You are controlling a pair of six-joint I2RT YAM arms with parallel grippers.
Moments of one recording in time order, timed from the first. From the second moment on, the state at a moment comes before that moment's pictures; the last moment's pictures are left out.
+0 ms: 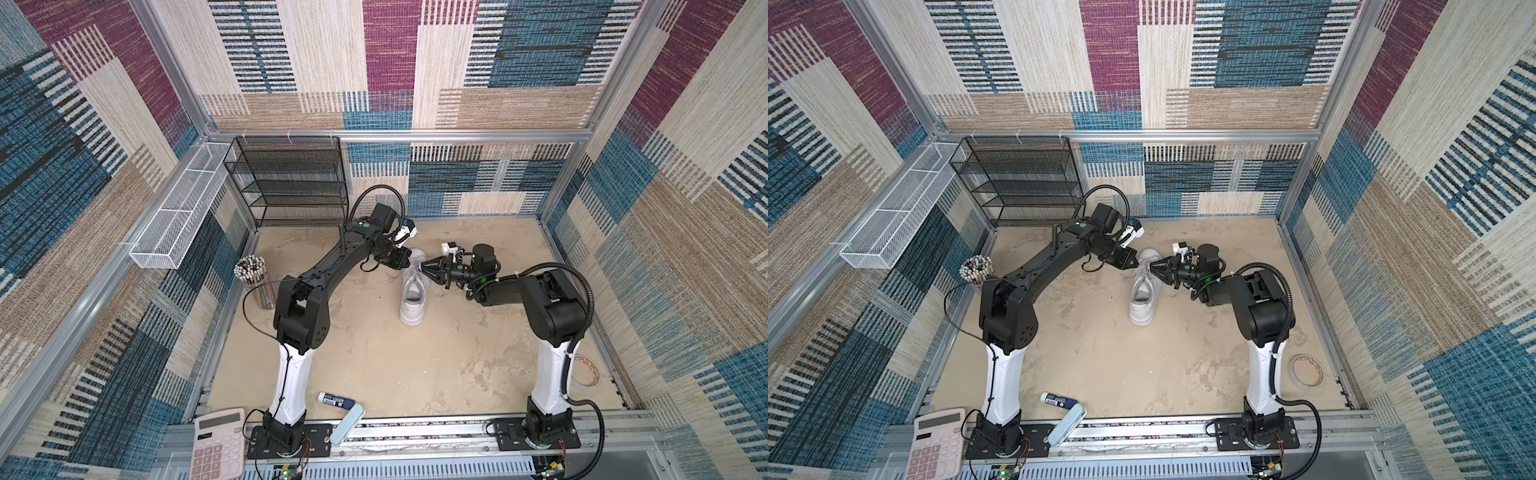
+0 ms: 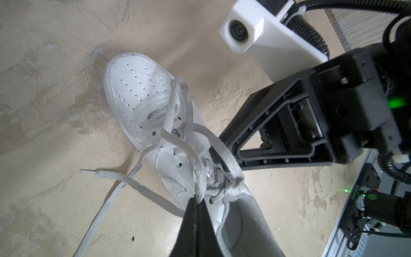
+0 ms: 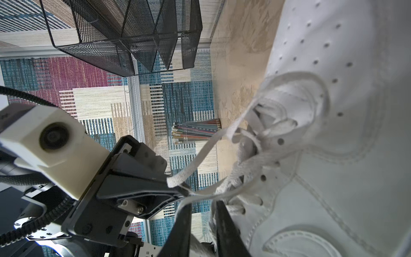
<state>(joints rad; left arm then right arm) -0.50 2.15 2.00 -0.91 0.42 0.08 0.24 2.05 1.01 0.83 -1.01 1.42</state>
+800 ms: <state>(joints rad) -0.54 2.14 1.97 -0.93 0.37 0.19 0.25 2.07 1.02 0.89 -1.01 1.47</state>
